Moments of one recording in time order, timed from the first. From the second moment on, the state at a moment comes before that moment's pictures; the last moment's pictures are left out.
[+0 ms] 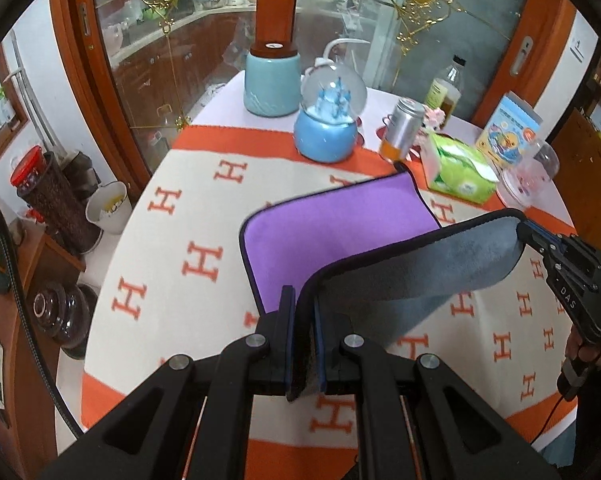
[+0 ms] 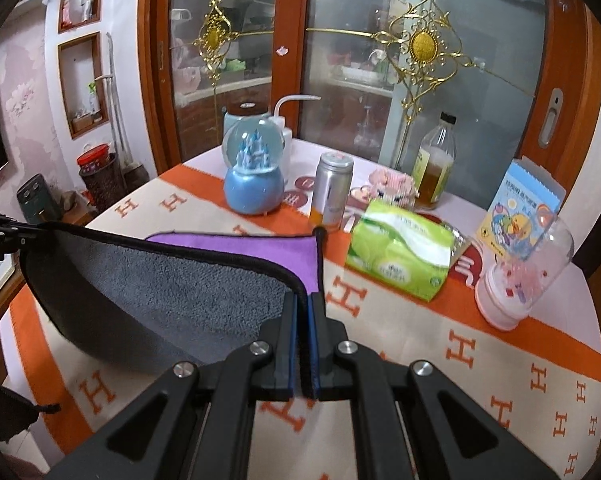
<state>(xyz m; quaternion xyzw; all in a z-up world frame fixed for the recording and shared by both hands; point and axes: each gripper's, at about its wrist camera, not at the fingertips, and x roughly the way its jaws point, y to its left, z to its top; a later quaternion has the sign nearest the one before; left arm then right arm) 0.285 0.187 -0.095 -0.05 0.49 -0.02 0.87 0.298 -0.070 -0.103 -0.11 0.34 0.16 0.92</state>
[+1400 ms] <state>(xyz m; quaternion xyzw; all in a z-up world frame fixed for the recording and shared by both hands) 0.408 0.272 -0.213 -0.11 0.50 -0.01 0.86 0.404 0.013 -0.205 -0.15 0.30 0.05 0.94</state>
